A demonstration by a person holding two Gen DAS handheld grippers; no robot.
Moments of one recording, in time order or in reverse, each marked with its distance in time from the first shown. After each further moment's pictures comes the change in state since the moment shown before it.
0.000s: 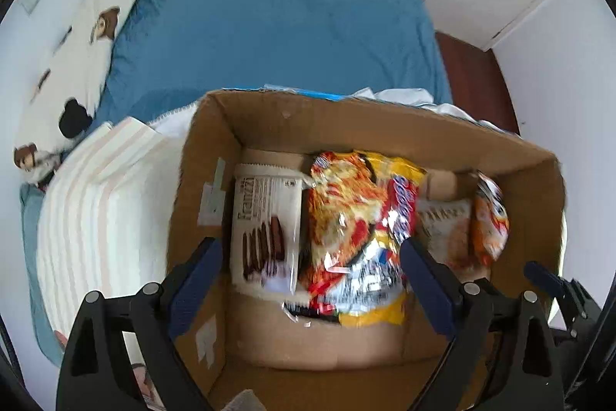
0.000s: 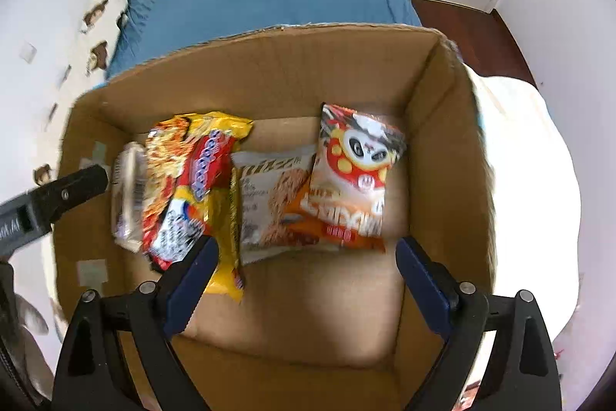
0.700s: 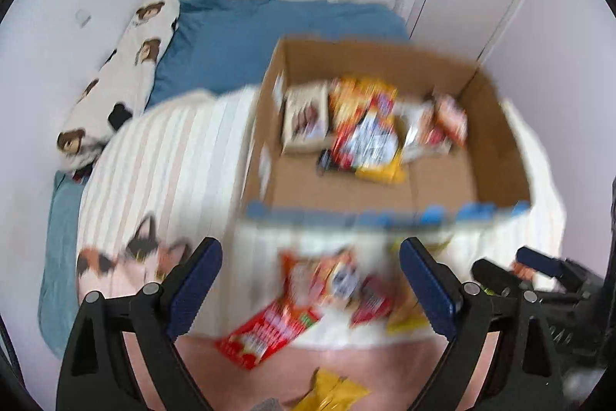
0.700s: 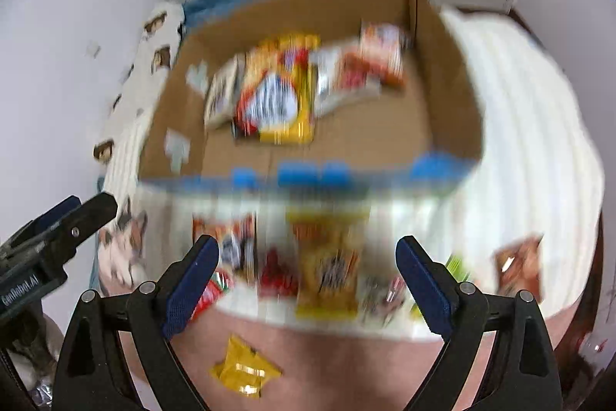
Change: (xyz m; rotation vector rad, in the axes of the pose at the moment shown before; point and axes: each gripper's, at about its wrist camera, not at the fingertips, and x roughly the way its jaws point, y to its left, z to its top) left arm -0.096 0.020 -0.208 0.043 -0.185 0.073; right arm -0.072 0.015 -0.190 0.002 -0.066 0.183
